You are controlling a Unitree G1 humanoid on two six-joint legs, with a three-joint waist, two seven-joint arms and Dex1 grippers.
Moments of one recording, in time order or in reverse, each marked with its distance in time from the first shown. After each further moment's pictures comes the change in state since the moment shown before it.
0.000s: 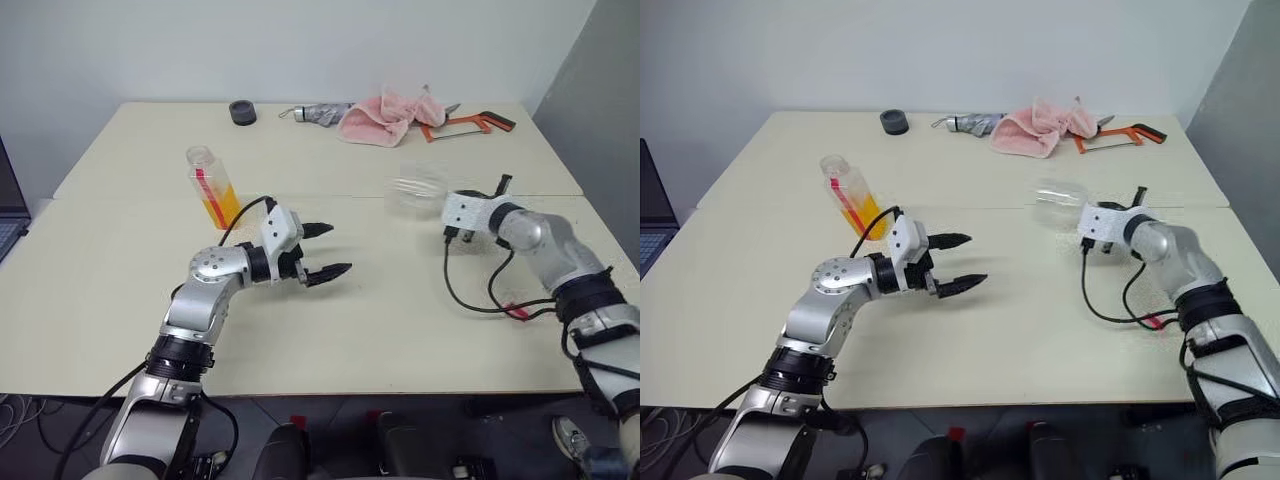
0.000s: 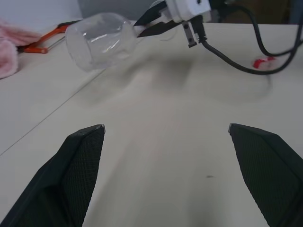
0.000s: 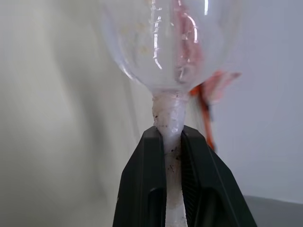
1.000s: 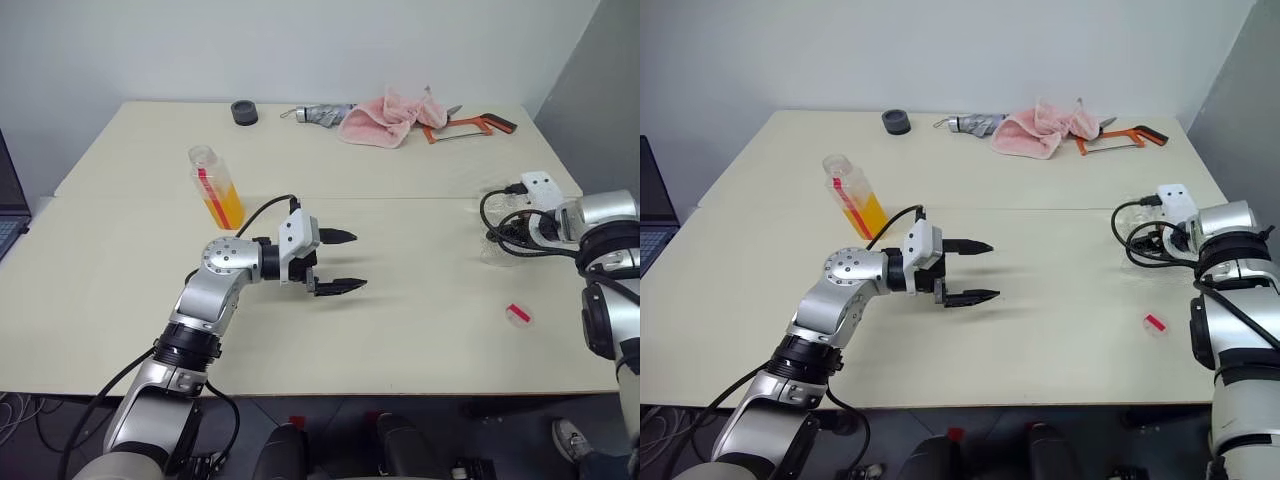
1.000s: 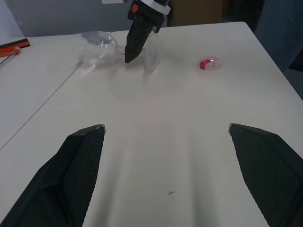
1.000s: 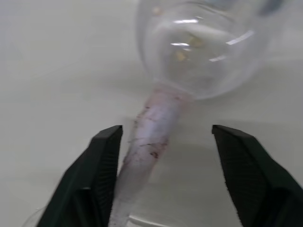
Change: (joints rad) left arm -0.086 0.003 -0.107 0.054 0.019 -0.098 -0.188; right arm -0.436 -0.046 -0.131 0.606 0.460 0.921 0.532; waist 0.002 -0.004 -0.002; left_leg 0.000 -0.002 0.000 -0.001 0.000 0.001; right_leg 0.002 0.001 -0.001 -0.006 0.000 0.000
